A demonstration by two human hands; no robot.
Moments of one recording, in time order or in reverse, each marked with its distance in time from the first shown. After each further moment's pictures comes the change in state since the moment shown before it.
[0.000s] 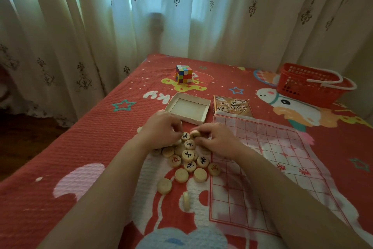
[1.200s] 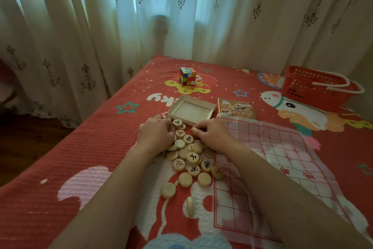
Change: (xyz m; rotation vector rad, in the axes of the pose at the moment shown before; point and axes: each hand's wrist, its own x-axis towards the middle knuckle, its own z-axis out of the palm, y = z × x) left_hand 0.000 -0.015 0.014 0.165 0.088 -0.329; right_hand 0.032 -0.007 0.012 -0.074 0.067 0.188
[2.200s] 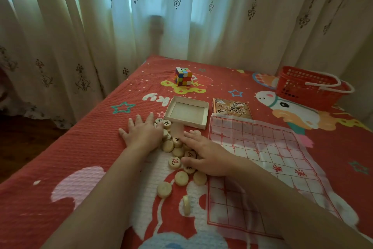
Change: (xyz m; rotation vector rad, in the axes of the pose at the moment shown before) left_hand 0.006 -0.009 0.002 -0.044 -0.185 -0.335; right_hand -0.046 -0.008 -0.002 -0.261 -0.355 -0.237
